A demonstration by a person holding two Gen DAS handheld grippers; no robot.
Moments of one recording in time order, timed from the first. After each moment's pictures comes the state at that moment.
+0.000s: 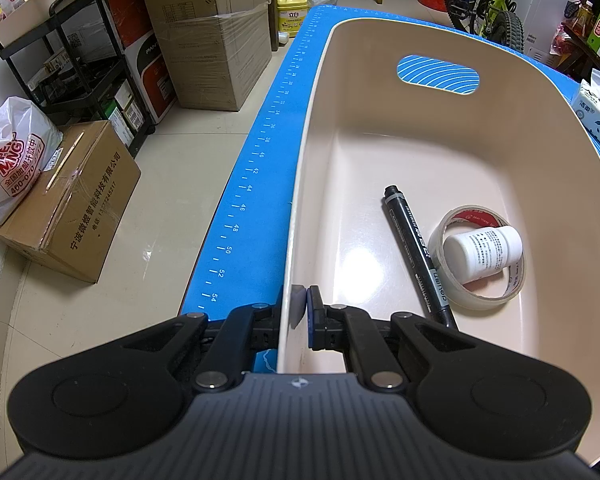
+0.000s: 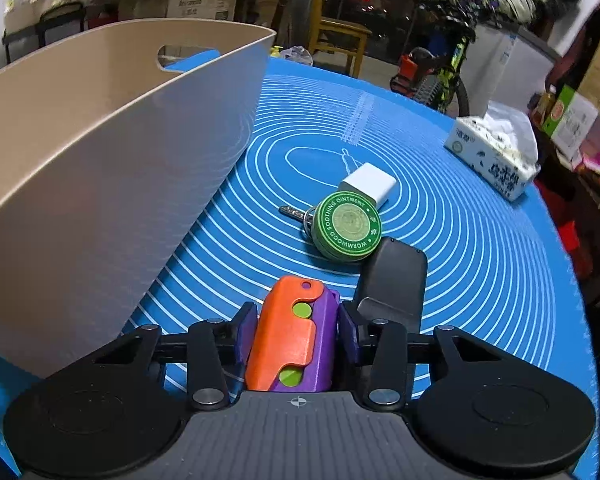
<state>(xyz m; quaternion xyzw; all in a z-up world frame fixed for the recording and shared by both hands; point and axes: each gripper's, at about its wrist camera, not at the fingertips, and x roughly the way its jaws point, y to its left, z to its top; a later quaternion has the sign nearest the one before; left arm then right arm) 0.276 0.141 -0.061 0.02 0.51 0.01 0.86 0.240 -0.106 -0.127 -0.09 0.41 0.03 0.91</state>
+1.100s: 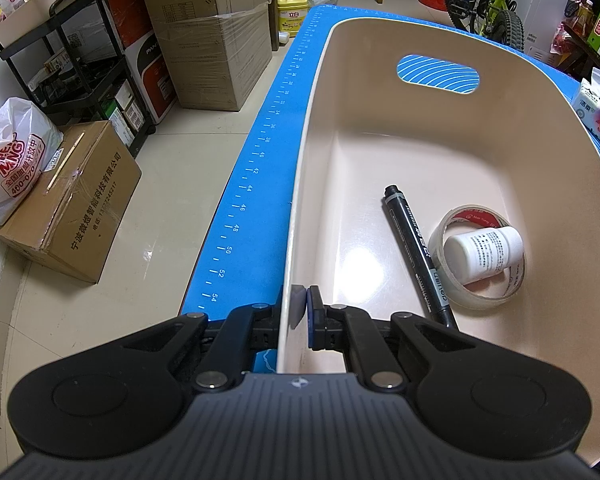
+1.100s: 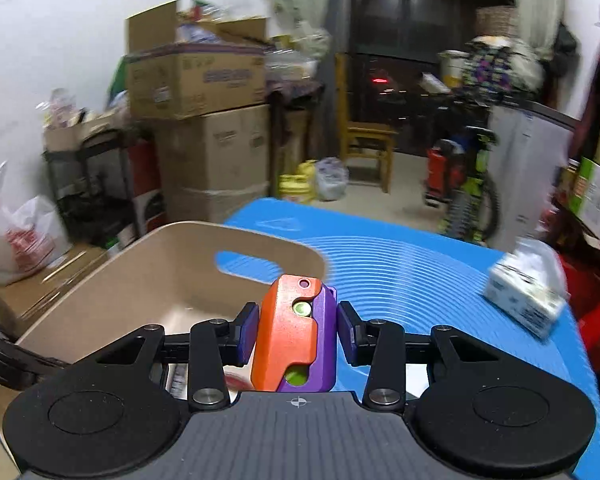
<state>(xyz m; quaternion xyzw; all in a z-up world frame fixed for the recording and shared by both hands) 0.276 0.141 -0.060 0.02 0.51 0.01 0.86 0.282 -0.065 -0.014 -0.05 0.27 0.11 0.96</state>
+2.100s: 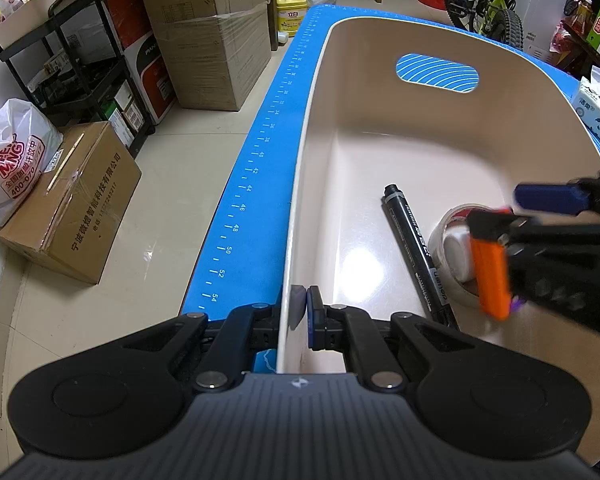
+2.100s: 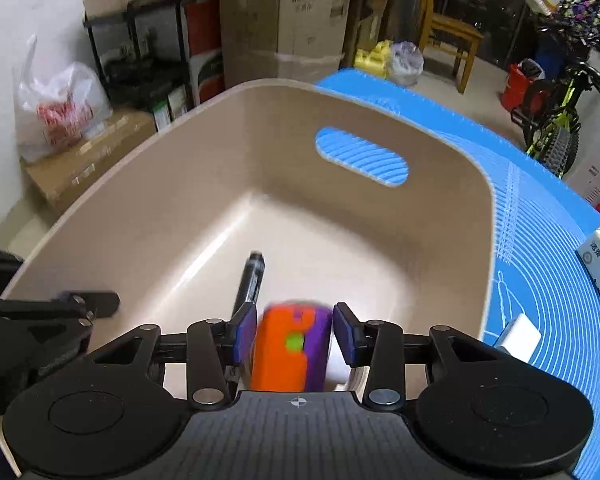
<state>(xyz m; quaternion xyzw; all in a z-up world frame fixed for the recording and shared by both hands) 0.276 0.141 -0.060 0.02 0.51 0.01 0.86 0.336 0.016 -0.054 -0.10 0.44 0.17 0.87</state>
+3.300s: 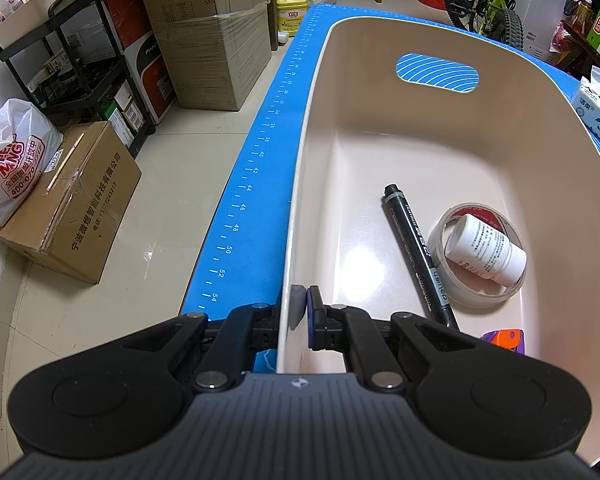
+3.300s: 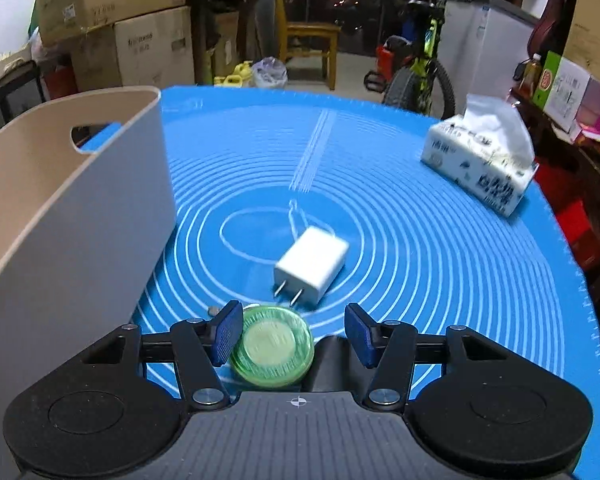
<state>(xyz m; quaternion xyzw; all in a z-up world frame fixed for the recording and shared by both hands) 0.276 0.141 -0.060 0.02 0.51 0.01 0.86 0.324 -0.152 -0.116 -0.02 0.40 0.02 0.92</state>
